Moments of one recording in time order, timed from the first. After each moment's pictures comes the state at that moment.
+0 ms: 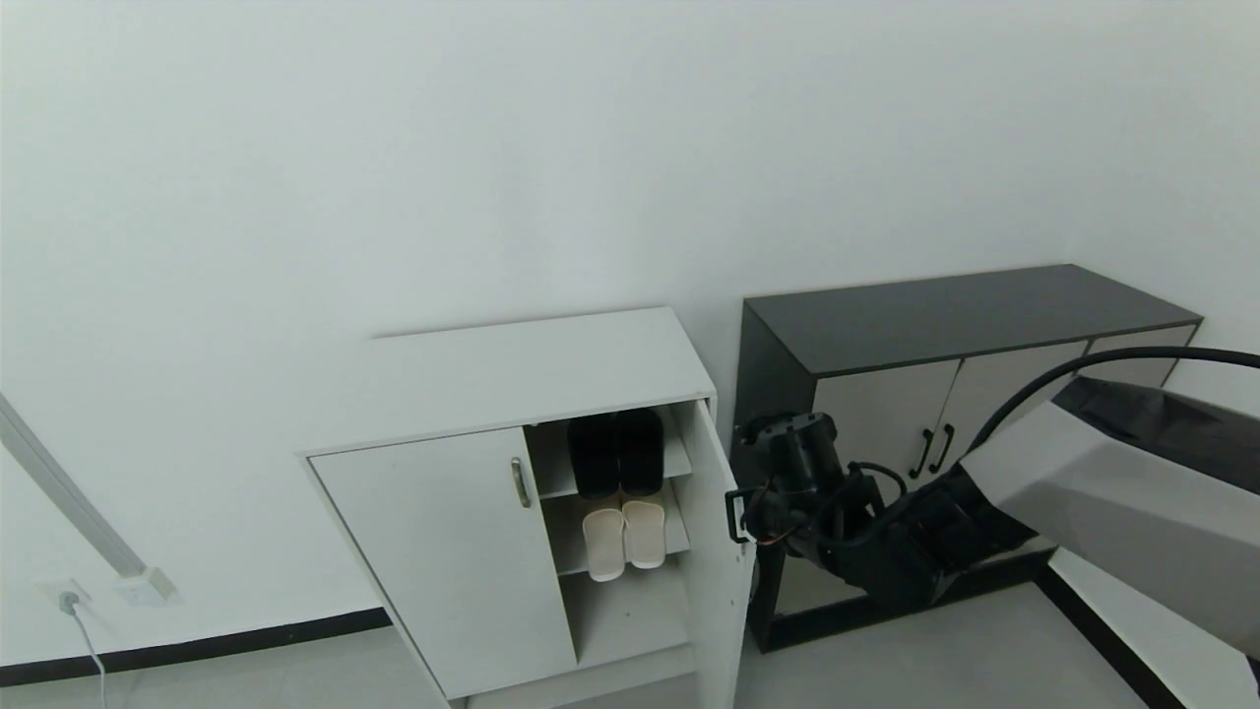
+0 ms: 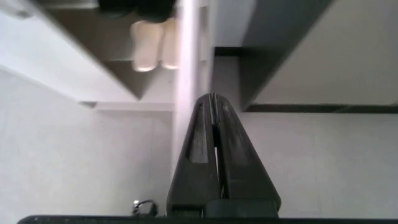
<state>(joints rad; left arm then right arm) 0.00 0.00 0.00 0.00 0.05 -0.11 0.66 2.25 -1.16 -0.56 -0.29 0.24</state>
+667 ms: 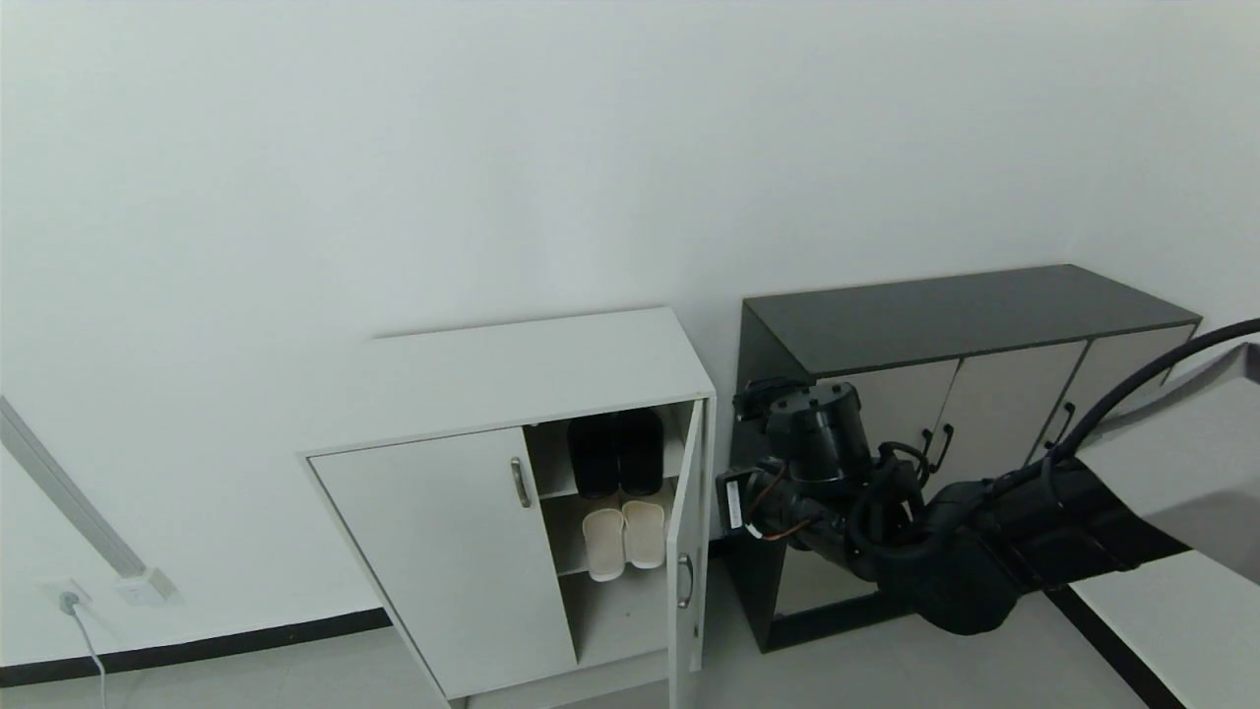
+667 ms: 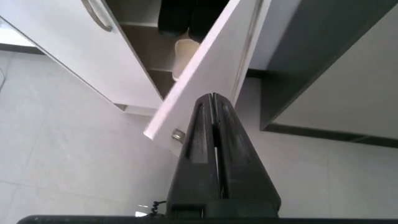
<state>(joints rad) 0.00 0.00 0.00 0.00 0.05 -0.11 0.74 2.06 -1.07 -0.56 -0.29 0.20</state>
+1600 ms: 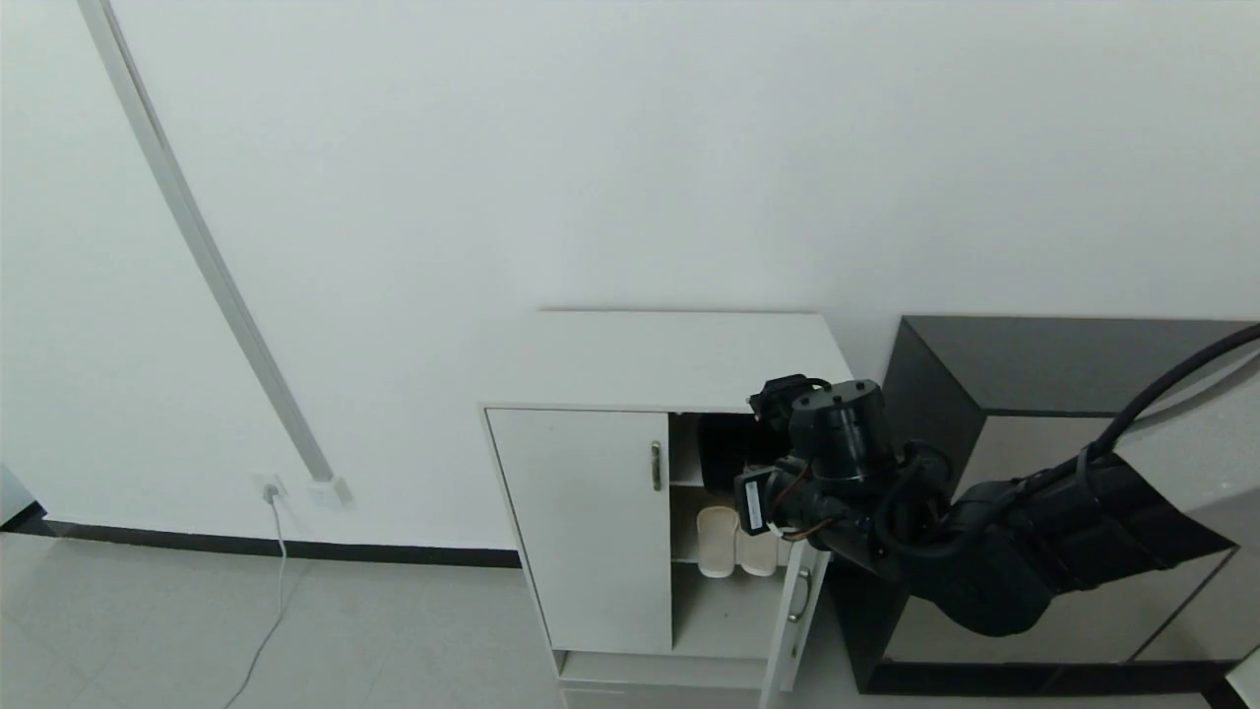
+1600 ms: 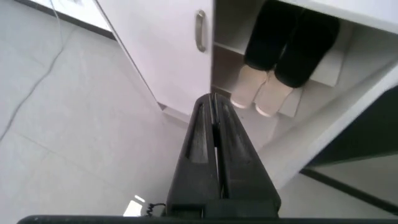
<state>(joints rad) 0.00 0.00 0.00 0.00 0.05 -0.11 0.72 2.02 -1.02 -0.56 -0.29 0.16</state>
